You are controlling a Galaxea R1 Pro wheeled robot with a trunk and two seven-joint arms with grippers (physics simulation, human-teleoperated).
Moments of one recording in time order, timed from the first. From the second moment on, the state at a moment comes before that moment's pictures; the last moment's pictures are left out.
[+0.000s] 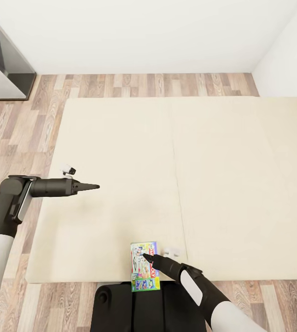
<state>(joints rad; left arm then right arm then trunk) -0.95 0.35 0.02 -1.11 0.07 1.01 -1.56 -0.60 0.12 0.27 -0.50 -0.61 0.23 0.36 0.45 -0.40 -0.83</state>
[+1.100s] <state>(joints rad) -0.95 0.35 0.02 -1.11 0.07 1.01 -1.56 -0.60 0.11 0.27 -0.50 -0.61 0.23 0.36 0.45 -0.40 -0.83</state>
